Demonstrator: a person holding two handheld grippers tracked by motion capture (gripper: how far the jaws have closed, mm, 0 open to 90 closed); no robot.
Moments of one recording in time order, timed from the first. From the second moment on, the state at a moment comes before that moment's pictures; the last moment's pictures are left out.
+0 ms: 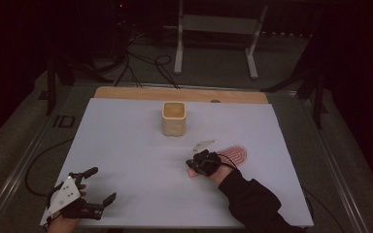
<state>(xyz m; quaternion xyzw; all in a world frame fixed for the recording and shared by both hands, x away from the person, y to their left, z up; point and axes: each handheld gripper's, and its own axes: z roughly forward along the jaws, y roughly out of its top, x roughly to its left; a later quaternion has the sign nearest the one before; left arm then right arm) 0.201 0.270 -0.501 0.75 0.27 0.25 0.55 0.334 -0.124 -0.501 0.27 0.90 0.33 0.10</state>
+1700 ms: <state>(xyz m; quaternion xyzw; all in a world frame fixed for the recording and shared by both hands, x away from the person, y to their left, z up) 0.201 0.268 -0.502 0.75 0.27 0.25 0.55 0.250 -0.236 -0.496 0.31 0.91 0.28 0.08</state>
